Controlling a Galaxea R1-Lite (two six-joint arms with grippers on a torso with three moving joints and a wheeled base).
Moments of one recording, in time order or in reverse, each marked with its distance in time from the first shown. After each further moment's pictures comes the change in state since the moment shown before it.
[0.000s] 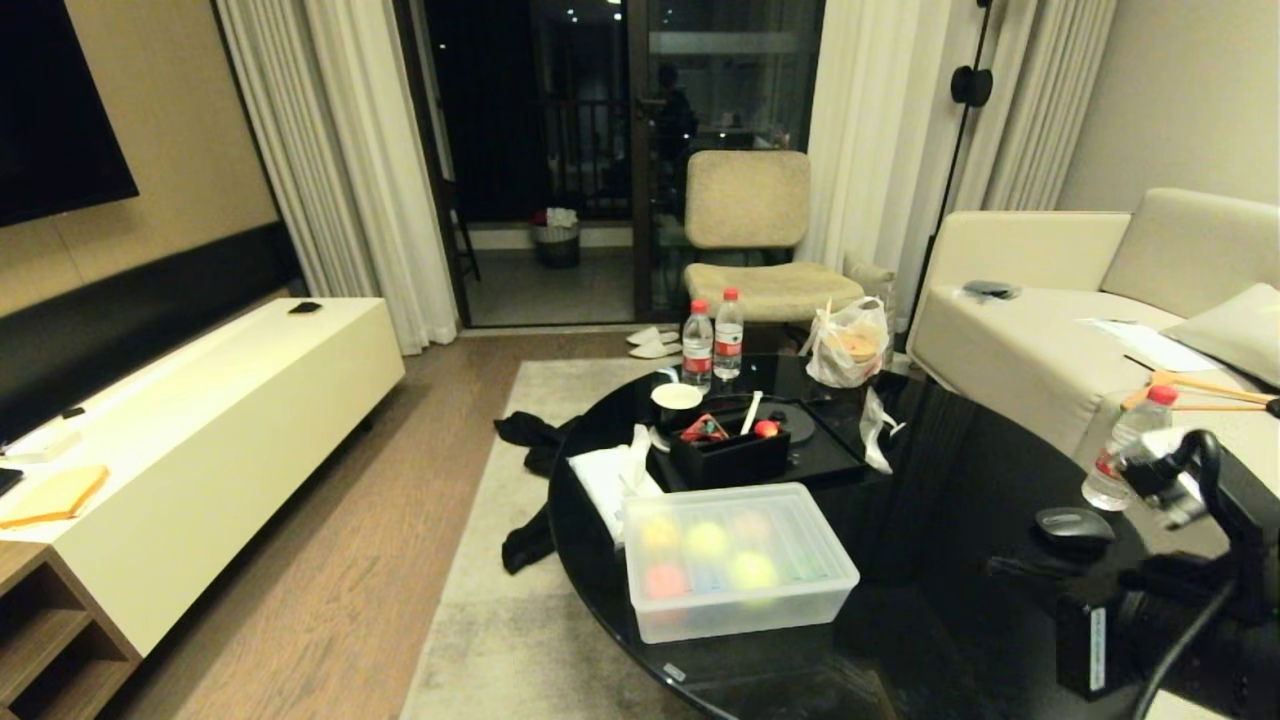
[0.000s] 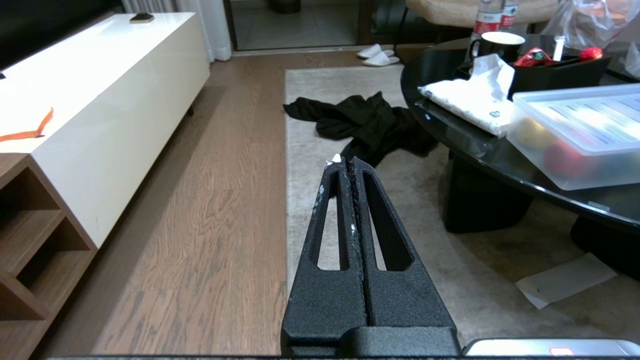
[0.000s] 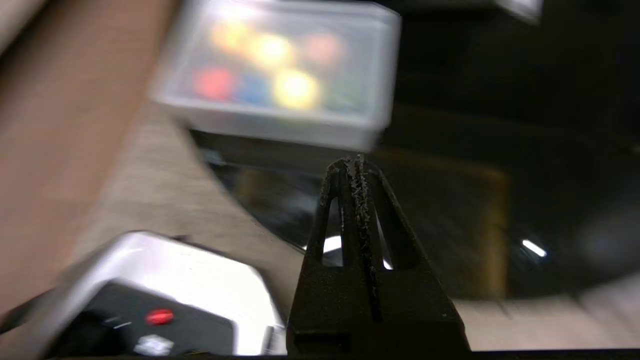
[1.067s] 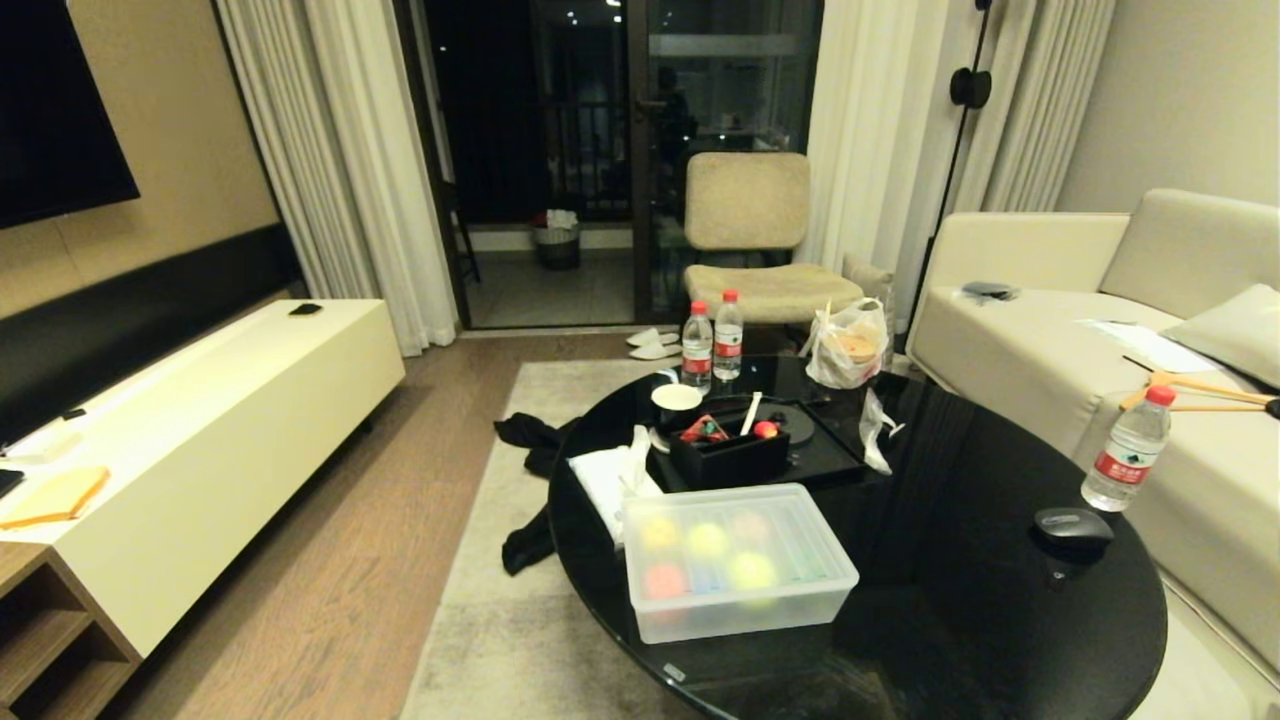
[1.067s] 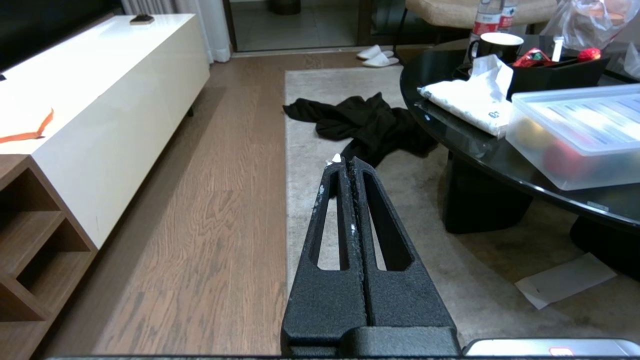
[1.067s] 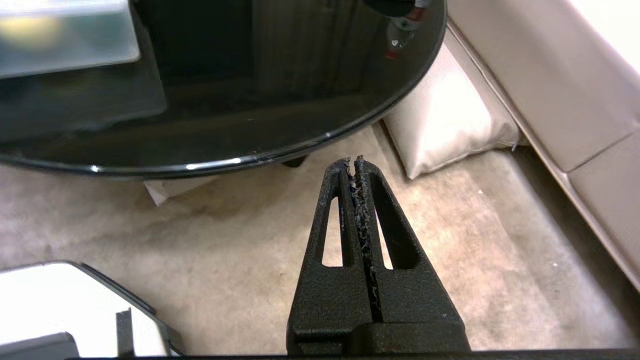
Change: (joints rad) left arm 0.000 0.000 0.000 0.000 0.000 0.001; right arm -0.117 -0.781 0.363 0.327 -0.453 -0.013
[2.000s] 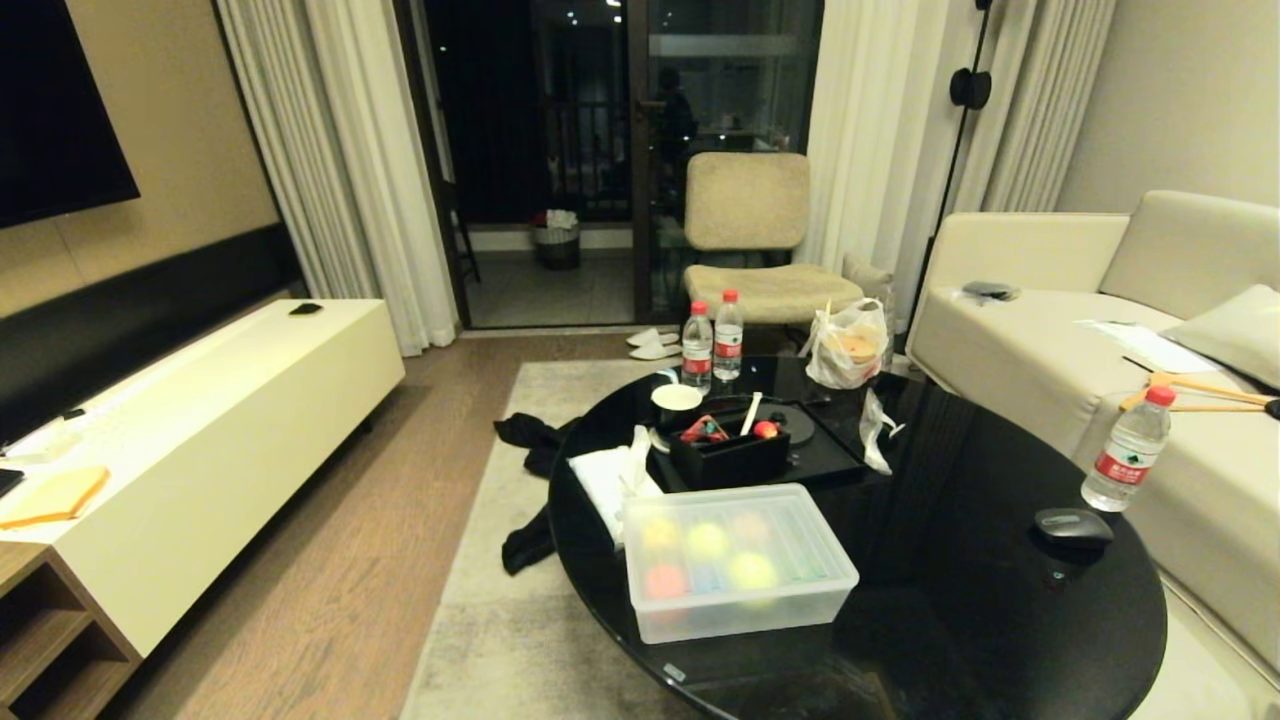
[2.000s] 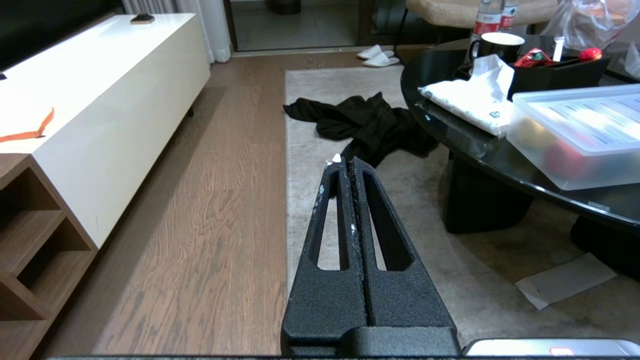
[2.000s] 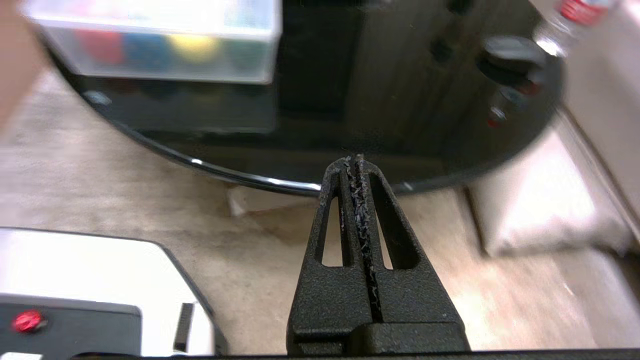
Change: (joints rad) left arm 0.000 0.000 0.000 0.000 0.000 0.000; right arm 0.025 -0.084 0.115 -0.145 0.304 -0.067
